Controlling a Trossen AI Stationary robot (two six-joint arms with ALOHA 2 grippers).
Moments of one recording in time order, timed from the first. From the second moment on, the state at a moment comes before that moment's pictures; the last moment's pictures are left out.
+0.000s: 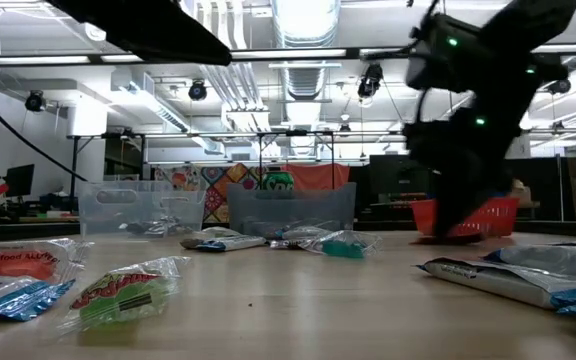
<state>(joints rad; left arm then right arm) -0.49 1.37 0.75 0.15 -0.66 -0.06 0.11 1.55 0.69 -0.33 0.29 0.81</state>
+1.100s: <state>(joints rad) -0.27 1.86 0.96 0.43 -0.51 0.01 0.16 1.52 0.68 -0.24 0.43 0.67</state>
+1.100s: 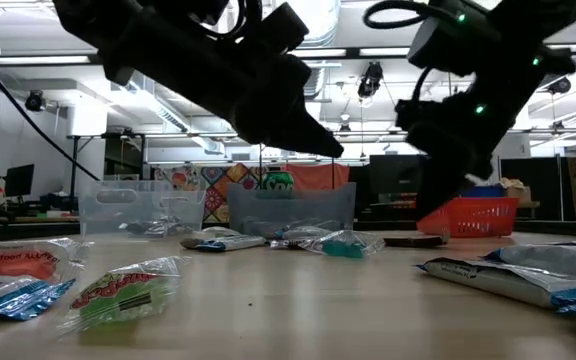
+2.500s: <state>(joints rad) -0.27 2.12 1.07 0.65 -0.46 0.02 0.15 1.34 0.71 -0.52 0.18 0.80</state>
